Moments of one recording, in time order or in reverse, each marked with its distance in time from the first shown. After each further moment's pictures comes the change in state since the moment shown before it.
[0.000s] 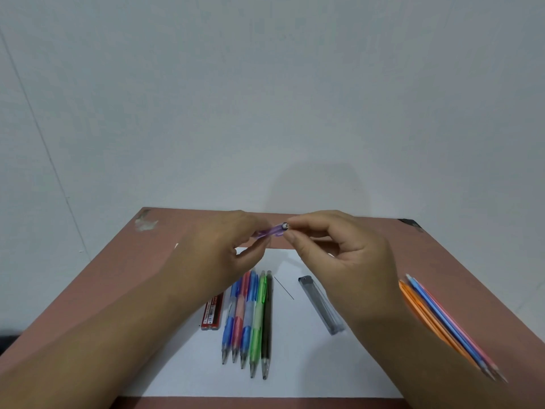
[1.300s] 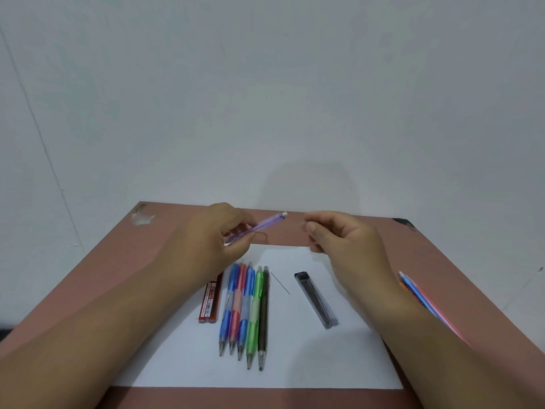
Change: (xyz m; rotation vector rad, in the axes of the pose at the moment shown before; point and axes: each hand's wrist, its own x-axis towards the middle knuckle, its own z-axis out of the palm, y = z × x) left_hand -0.002 -0.014 -0.001 -0.078 -0.088 -0.257; right_hand 0.016 0.045 -0.010 0.109 0.035 0.572
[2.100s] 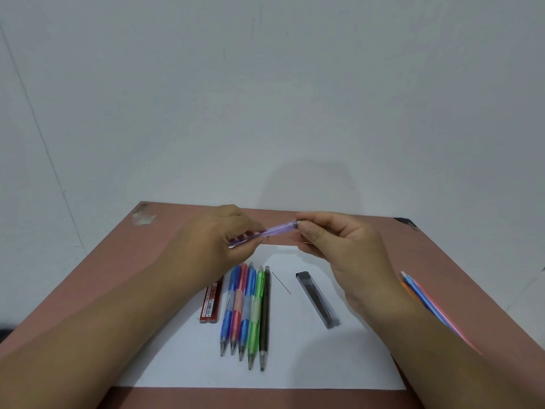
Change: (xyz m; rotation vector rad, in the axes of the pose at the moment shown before) left_hand 0.000 0.005 -0.002 0.054 -0.015 0.146; right_hand -0.012 -0.014 0.007 0.230 -0.096 0.015
